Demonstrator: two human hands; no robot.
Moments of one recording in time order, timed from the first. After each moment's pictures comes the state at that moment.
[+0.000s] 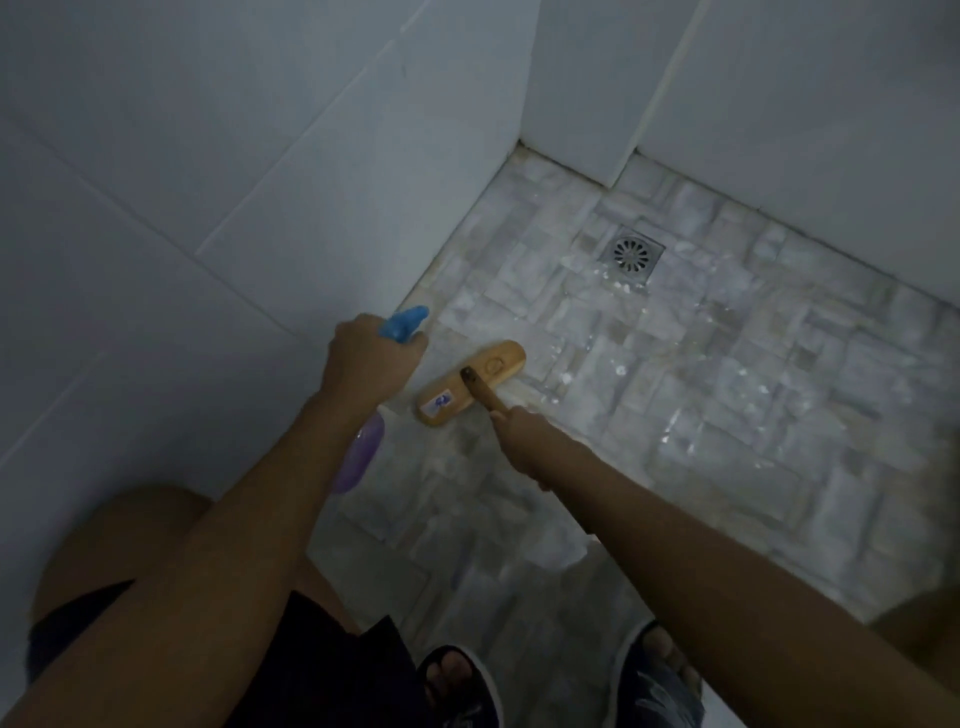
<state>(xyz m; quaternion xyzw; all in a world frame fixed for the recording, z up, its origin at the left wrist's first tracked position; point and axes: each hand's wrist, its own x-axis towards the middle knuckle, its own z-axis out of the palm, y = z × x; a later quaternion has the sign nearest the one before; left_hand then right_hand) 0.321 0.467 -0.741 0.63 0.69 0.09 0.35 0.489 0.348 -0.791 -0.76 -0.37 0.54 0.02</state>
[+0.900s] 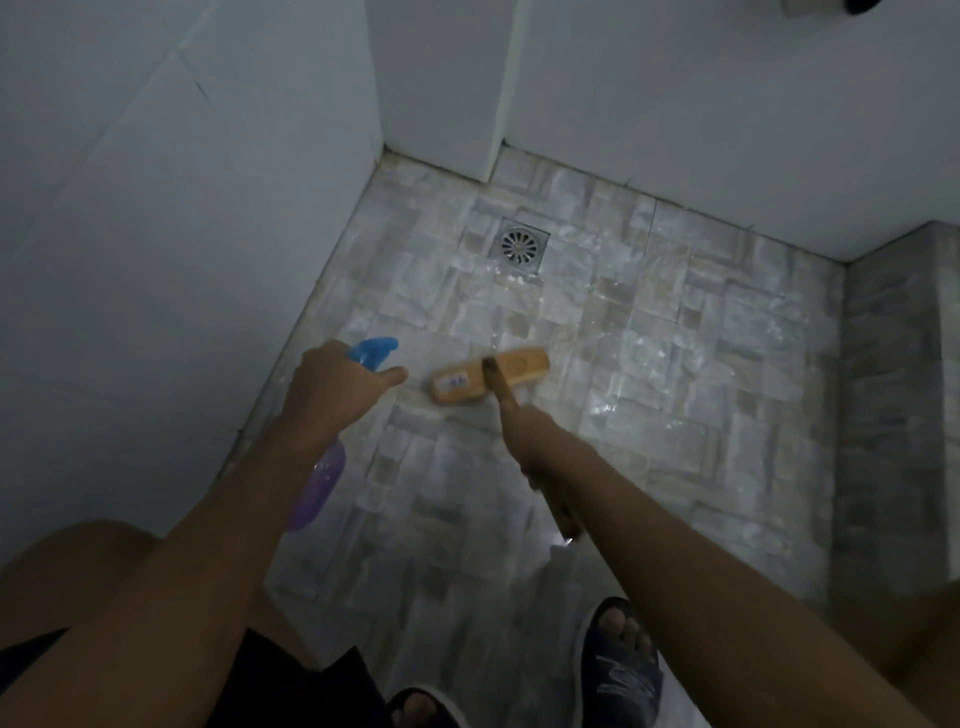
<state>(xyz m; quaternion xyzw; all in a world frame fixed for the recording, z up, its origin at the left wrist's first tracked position) 0.394 0.471 -0.772 0.65 0.65 0.00 0.39 0.571 0.325 -0.784 -0.82 -0.20 0.53 0.05</state>
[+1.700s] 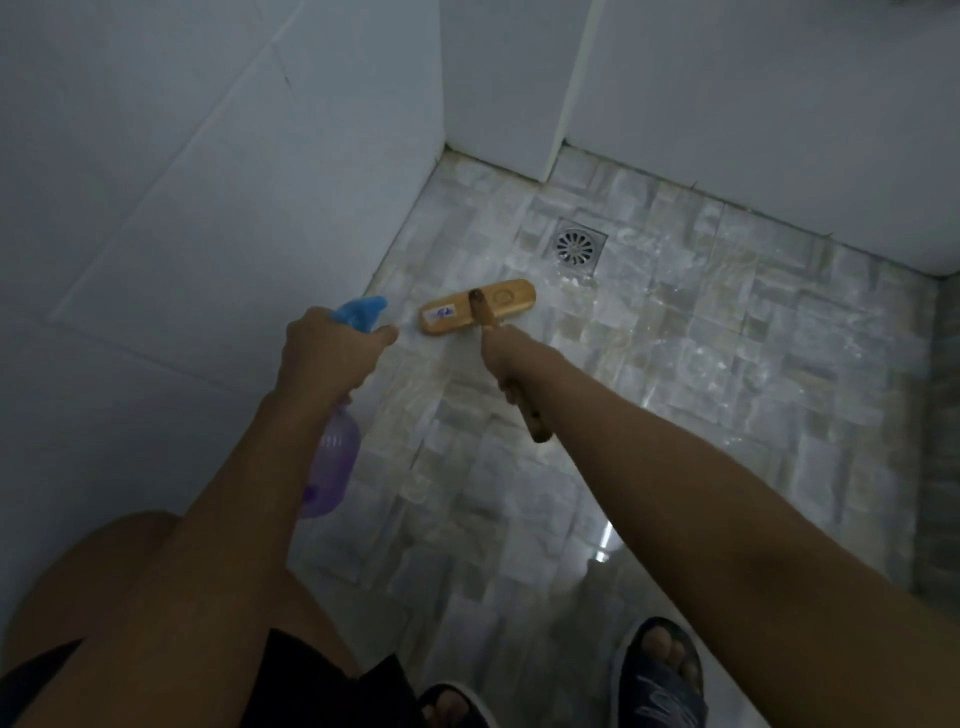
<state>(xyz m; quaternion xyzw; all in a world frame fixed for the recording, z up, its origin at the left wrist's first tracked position) 0.358 0.497 -0.734 0.57 0.70 0.09 0.41 0.548 0.442 -0.792 -0.82 -0.25 0.51 0.07</state>
